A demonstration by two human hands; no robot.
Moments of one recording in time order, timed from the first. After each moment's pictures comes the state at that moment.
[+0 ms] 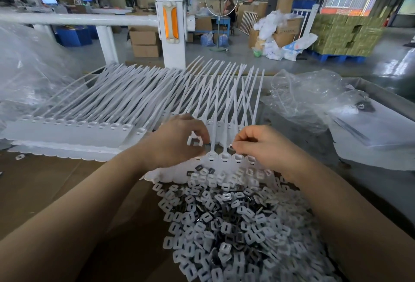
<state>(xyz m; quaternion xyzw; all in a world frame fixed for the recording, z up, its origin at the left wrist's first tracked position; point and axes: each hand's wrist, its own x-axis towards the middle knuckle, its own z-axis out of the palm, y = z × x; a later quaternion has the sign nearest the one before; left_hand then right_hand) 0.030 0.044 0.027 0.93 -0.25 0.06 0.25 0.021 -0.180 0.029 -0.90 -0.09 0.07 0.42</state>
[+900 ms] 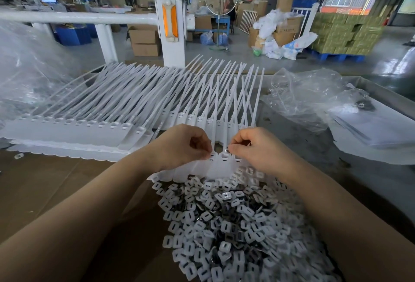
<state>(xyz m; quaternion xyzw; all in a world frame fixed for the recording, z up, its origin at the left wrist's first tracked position) 0.027 0.037 0.019 0.91 -0.18 -0.05 0.37 0.020 -0.171 0.019 -0.92 -0.11 0.03 0.38</state>
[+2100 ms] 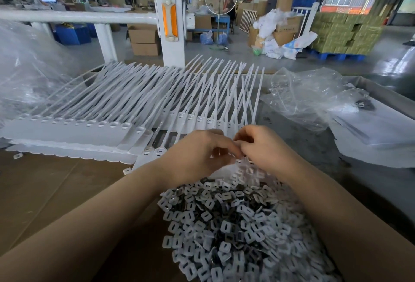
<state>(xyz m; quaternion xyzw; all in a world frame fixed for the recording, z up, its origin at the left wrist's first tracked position) 0.008 0.009 0.020 0.88 -0.35 0.07 0.30 0.028 -0.172 0.017 -0.92 -0.09 0.01 0.38</state>
